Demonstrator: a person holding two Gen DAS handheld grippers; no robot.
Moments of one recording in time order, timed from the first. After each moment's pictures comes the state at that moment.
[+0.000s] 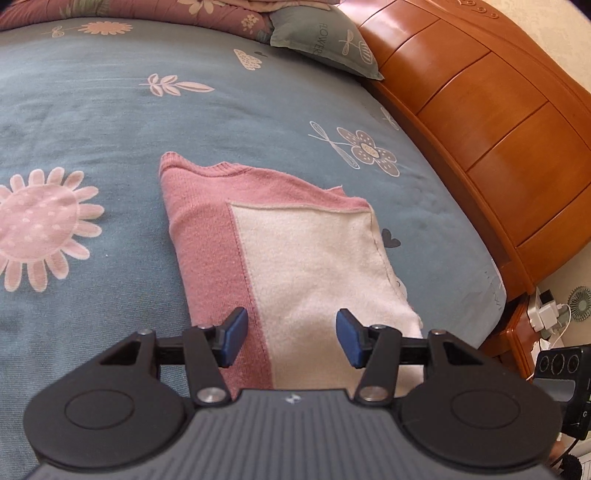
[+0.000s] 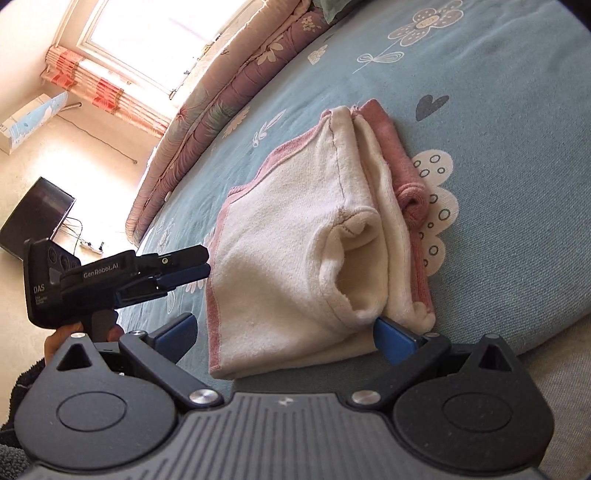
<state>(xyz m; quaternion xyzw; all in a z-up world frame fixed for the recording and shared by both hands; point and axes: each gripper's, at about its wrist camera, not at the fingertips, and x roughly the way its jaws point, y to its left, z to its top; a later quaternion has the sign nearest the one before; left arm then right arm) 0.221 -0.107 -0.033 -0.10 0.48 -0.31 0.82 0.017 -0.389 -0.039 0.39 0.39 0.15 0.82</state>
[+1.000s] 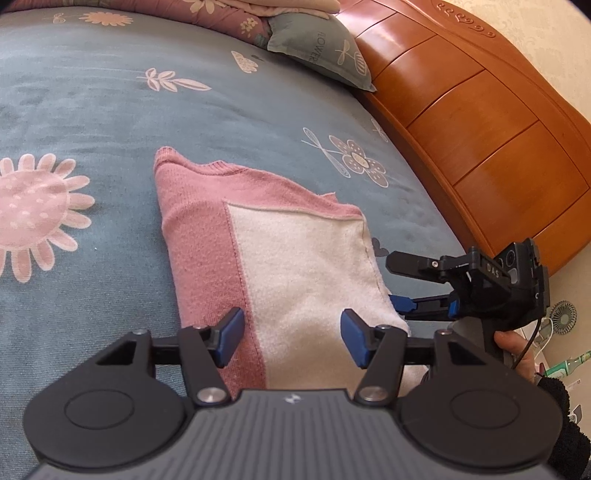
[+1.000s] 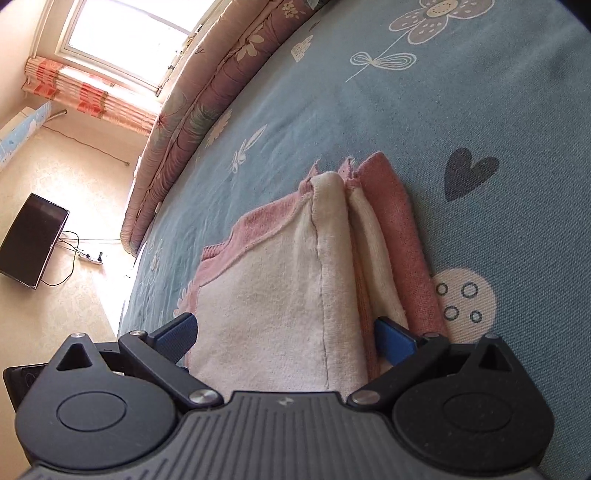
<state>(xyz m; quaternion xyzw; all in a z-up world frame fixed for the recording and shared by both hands) 0.227 -0.101 -0.040 -0.13 0.47 -0.33 0.81 0.149 -0.414 -0.049 0.40 0.42 0.16 0.80</state>
